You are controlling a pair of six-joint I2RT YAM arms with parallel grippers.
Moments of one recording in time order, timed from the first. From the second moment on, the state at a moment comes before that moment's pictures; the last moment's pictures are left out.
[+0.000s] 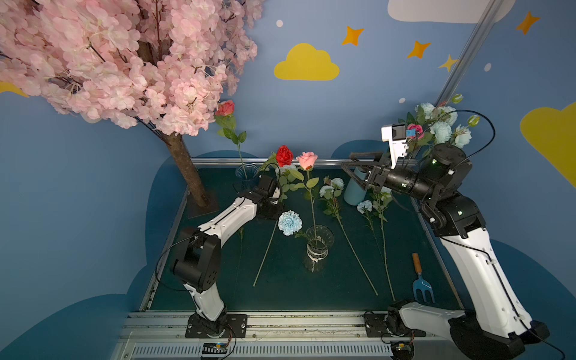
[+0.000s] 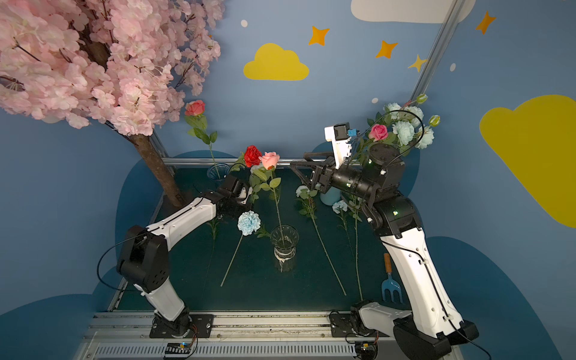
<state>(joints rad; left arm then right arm) -0.40 1.76 1.35 -0.66 0.17 -0.28 0.42 1.20 1.66 -0.45 -0.69 0.34</state>
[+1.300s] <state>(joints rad) -0.35 1.83 1.18 -0.59 0.15 -0.42 0.29 1.03 1.50 -0.43 -0.52 0.36</state>
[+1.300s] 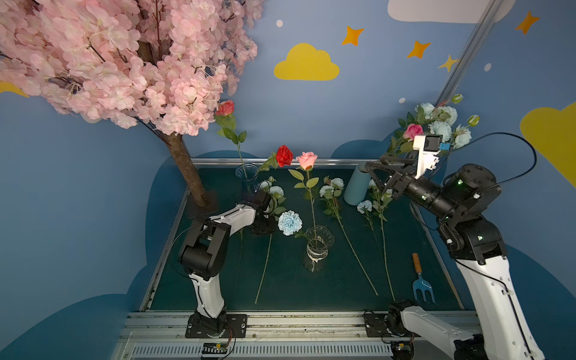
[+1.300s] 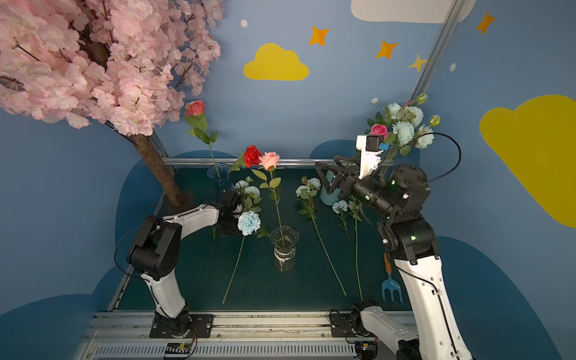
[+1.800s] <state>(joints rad) -0.54 1.25 0.68 0.07 0.03 -0.43 0.29 0.91 1.11 -0.38 -0.51 0.35</state>
